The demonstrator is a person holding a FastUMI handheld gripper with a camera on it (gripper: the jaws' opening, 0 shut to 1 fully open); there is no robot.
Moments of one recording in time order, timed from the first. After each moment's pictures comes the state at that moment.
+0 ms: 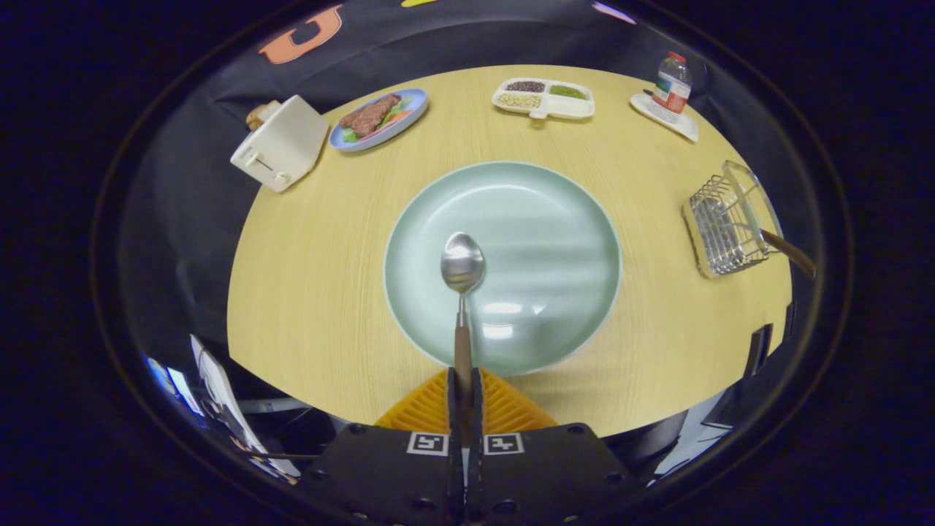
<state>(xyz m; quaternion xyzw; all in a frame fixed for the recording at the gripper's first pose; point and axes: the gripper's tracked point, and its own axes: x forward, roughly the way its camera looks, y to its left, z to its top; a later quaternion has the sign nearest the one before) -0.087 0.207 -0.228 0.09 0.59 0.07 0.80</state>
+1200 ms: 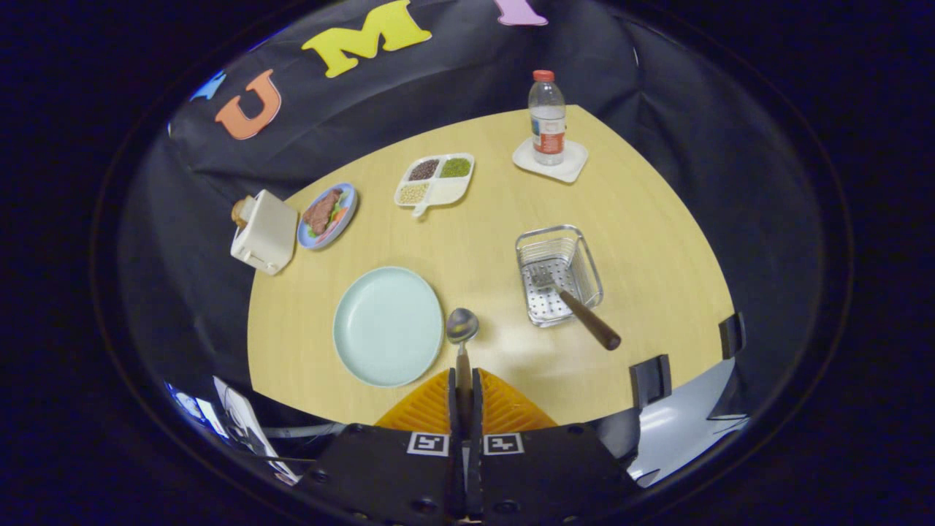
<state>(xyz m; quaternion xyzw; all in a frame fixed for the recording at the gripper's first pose) -0.079 0.007 -0.119 0.16 0.53 0.02 0.83</state>
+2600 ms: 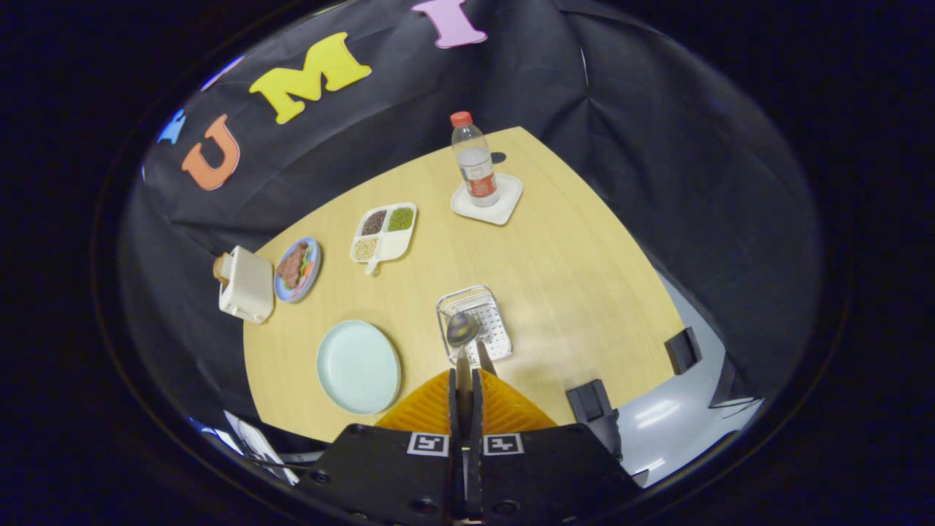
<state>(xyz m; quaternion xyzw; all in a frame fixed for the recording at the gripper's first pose) -0.052 -0.075 -0.074 0.20 0.51 -0.05 0.83</state>
